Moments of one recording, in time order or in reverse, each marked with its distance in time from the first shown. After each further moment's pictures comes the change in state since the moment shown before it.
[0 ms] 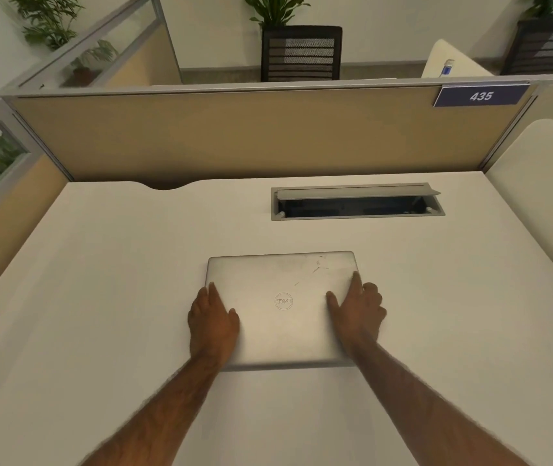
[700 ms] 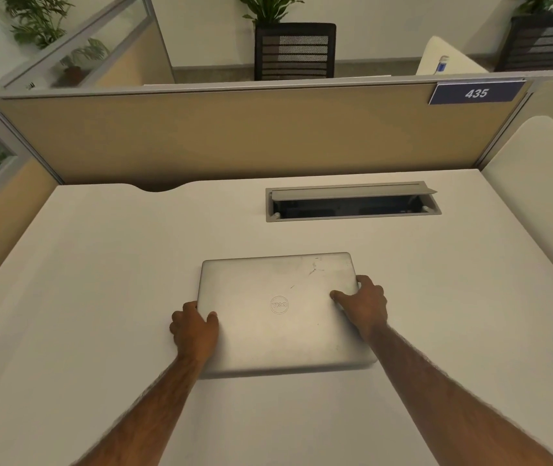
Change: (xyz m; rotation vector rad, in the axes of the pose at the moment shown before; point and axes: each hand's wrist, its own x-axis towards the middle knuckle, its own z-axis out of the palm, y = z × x) left_hand 0.016 -0.014 -0.006 -0.350 -0.033 -0.352; right_hand 0.037 0.014 -0.021 0.360 -0.186 0.235
